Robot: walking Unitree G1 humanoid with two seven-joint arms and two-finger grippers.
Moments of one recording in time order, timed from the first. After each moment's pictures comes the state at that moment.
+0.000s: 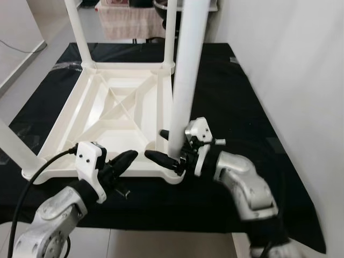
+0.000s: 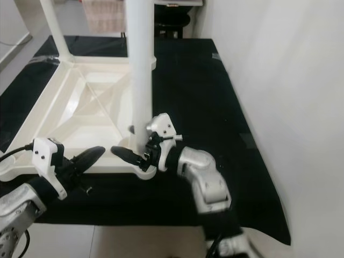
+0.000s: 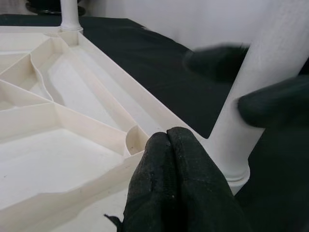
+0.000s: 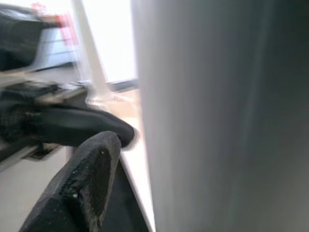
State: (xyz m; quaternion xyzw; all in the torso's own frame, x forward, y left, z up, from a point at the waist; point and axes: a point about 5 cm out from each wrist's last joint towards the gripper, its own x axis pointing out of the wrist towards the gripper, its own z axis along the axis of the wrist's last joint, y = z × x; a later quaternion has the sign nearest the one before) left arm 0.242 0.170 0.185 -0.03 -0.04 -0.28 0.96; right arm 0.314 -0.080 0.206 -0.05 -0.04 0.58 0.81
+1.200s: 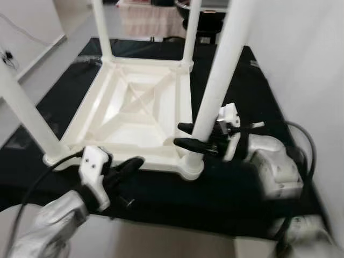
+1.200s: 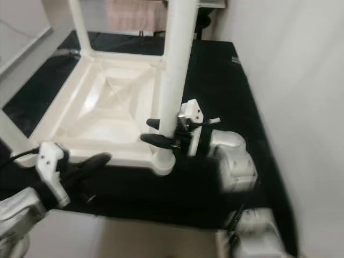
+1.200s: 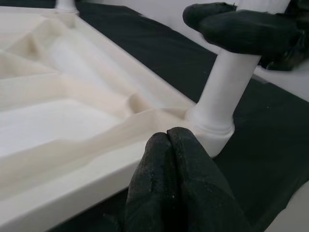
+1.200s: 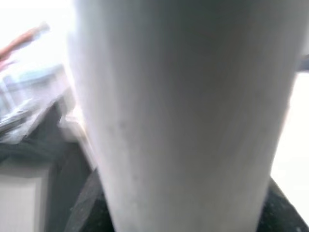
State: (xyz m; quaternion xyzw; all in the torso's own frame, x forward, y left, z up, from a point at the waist) left arm 0.233 0.167 0.184 -0.02 -0.02 -0.32 0.95; right arm 0.313 -0.098 0.198 0.02 -0.04 0.45 0.89
